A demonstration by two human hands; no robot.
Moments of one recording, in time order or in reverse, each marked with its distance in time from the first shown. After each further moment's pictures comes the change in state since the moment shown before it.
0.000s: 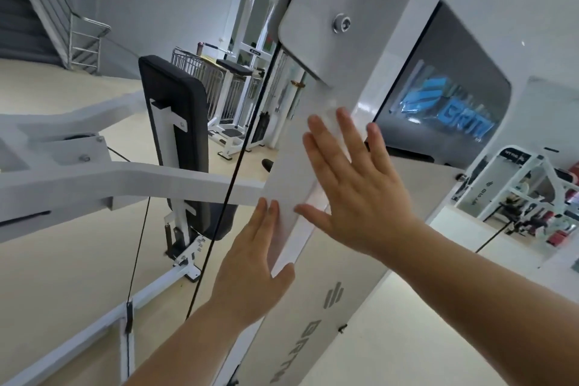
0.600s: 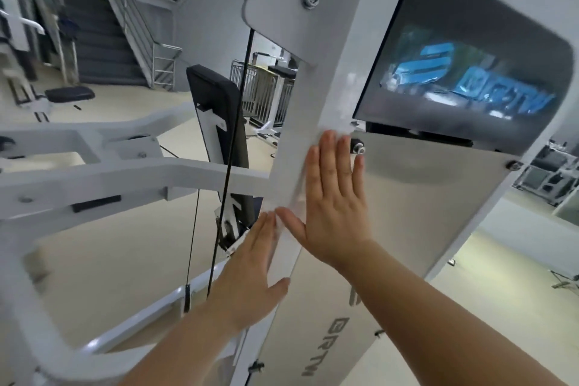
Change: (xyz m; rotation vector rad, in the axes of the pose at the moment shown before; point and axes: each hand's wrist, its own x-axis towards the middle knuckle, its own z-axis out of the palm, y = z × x) left_hand -0.034 0.017 0.006 0.132 -0.134 -0.137; right_hand -0.026 -0.056 0.078 0.459 0.304 0.235
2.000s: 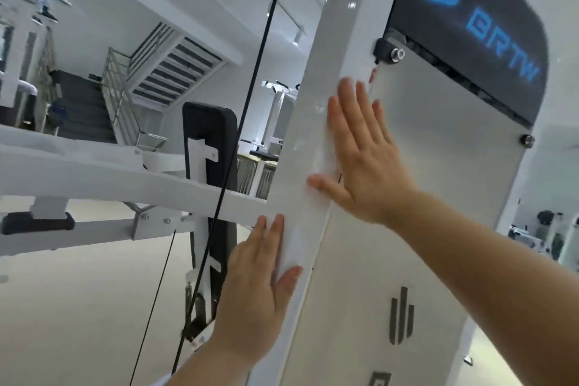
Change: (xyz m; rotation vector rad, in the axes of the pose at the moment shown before) left_hand 0.011 -0.126 0.137 -0.110 0.663 0.365; right_hand -0.040 0.005 0.063 -0.110 0.240 -0.256
